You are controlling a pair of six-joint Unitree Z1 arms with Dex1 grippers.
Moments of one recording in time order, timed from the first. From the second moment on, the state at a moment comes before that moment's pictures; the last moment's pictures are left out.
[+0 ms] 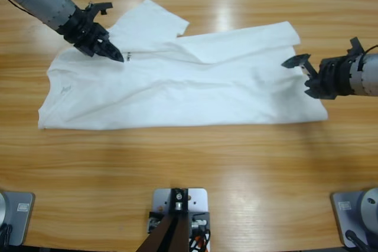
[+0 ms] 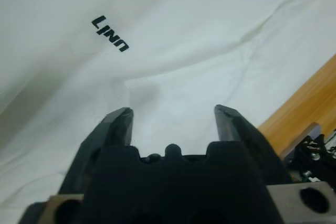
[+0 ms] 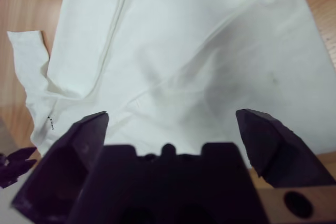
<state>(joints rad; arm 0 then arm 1) -0.39 2.04 -1.50 0.87 -0.37 0.15 0.45 1.46 -0.59 0.09 0.04 1.12</state>
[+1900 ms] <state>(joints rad) -0.58 2.01 -1.42 0.94 -0.40 0.28 0.43 1.48 -0.55 0.06 0.05 1.12</state>
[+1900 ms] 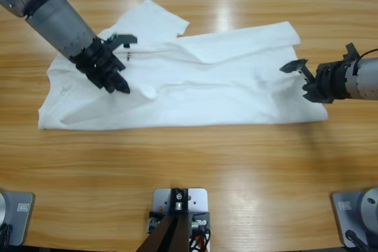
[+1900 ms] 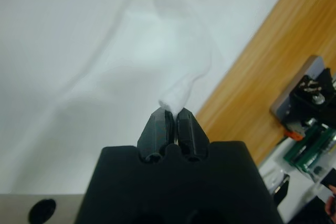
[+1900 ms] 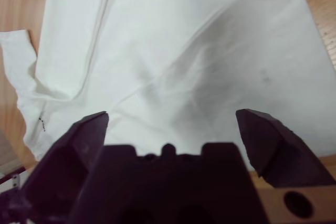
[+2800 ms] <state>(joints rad) -0.57 1.89 -1.28 0.98 -0.20 0.17 0.45 1.46 -0.54 0.05 0.06 1.09</state>
